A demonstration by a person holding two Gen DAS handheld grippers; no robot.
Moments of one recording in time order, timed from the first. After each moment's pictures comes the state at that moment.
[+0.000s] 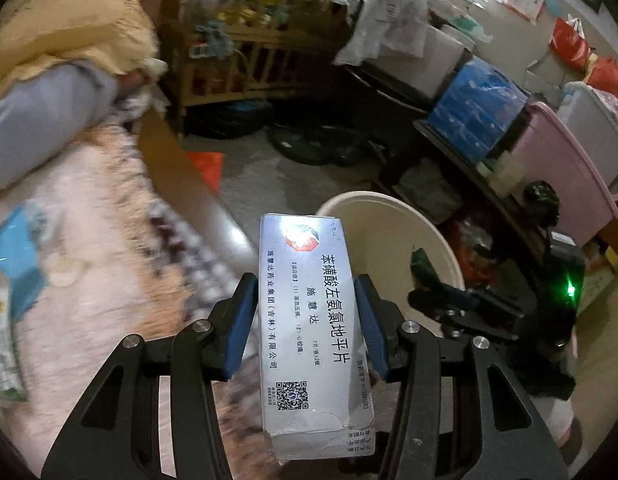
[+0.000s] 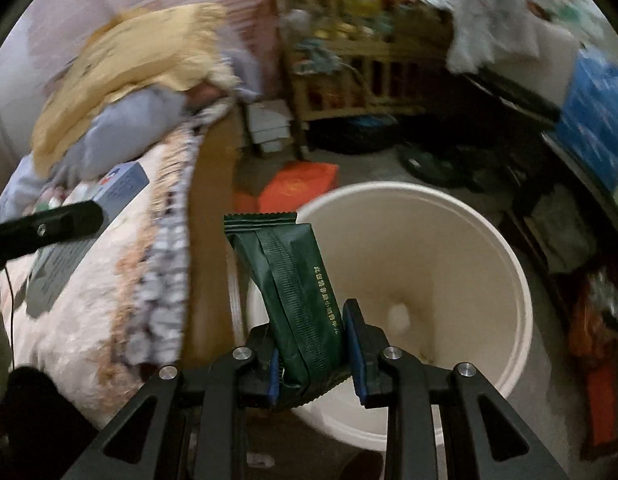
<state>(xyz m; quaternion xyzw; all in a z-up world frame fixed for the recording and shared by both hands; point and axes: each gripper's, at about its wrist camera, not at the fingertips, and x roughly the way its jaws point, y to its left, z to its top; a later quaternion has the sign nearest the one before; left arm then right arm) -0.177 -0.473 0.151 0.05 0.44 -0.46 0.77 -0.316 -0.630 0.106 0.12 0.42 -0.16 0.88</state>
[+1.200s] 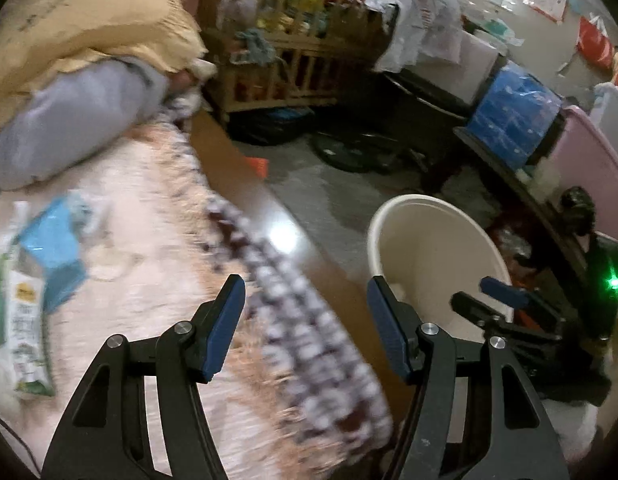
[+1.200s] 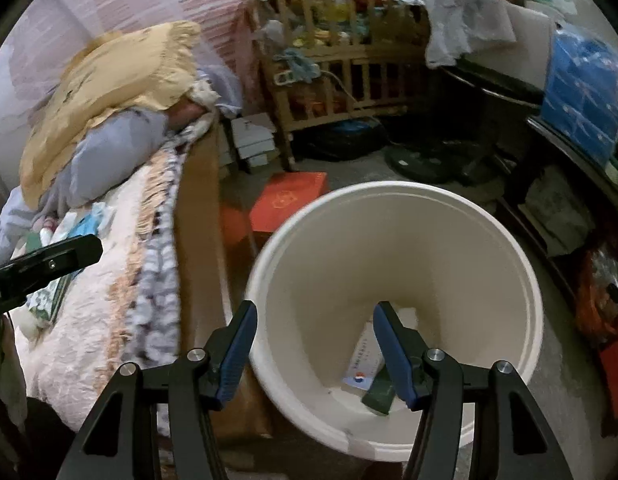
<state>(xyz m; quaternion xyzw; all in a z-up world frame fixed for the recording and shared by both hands) -0.159 -0.433 0.136 0.07 0.41 -0.39 0.82 -0.308 -0.620 0.102 0.14 0.39 -0.18 0.89</state>
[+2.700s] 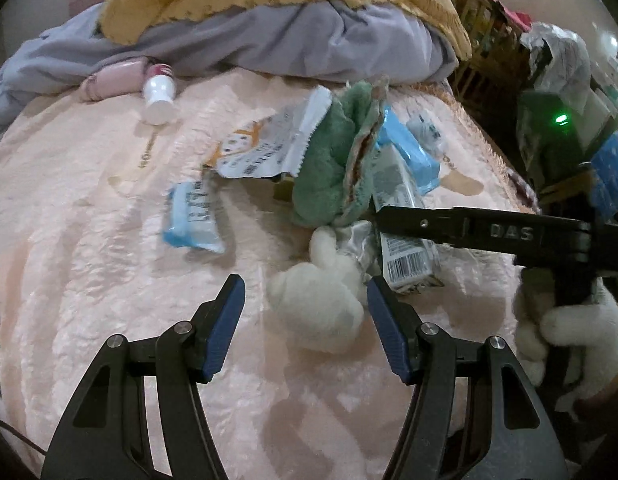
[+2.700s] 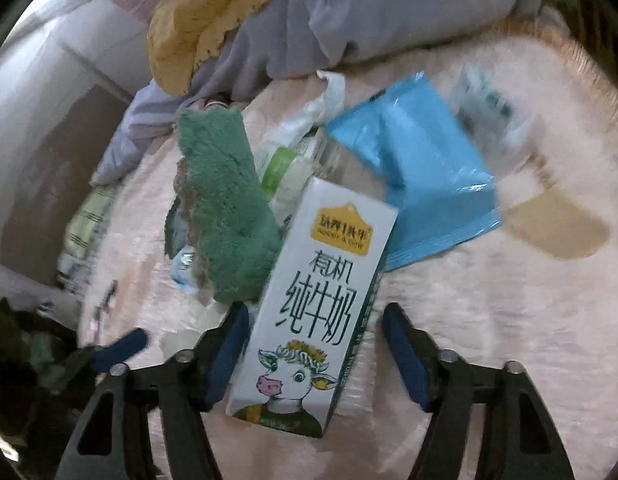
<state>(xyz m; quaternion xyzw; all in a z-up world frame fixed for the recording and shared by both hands) -0.067 -0.130 0.077 0.03 0.48 -0.21 0.85 -0.045 -0.323 0.036 0.22 0.51 0.15 0.82</state>
